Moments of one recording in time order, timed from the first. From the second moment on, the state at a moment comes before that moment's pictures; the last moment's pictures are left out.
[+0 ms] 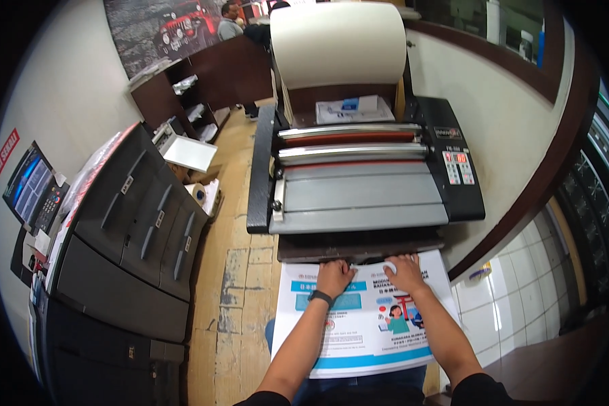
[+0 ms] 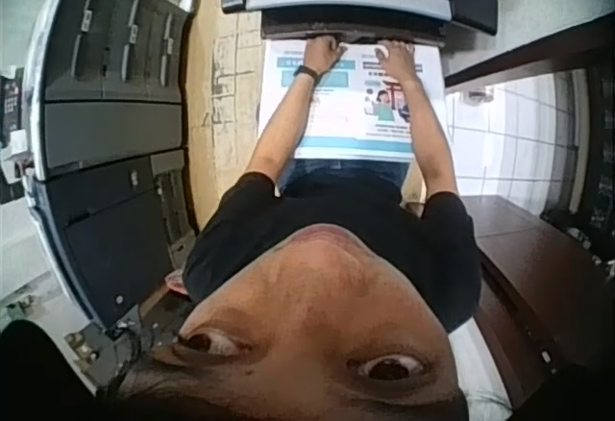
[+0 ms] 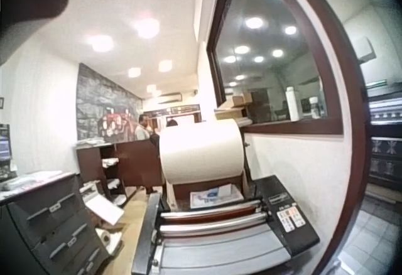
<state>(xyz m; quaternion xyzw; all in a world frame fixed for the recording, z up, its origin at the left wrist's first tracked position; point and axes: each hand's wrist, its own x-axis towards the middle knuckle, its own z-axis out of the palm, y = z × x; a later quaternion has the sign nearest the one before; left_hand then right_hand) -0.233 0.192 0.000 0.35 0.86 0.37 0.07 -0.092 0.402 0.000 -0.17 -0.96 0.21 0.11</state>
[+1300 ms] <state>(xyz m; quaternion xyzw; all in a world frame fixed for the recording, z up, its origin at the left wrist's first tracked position) -0.233 0.195 -0.016 0.38 0.88 0.27 0.05 -0.095 0.393 0.013 -0.14 -0.96 0.22 0.08</state>
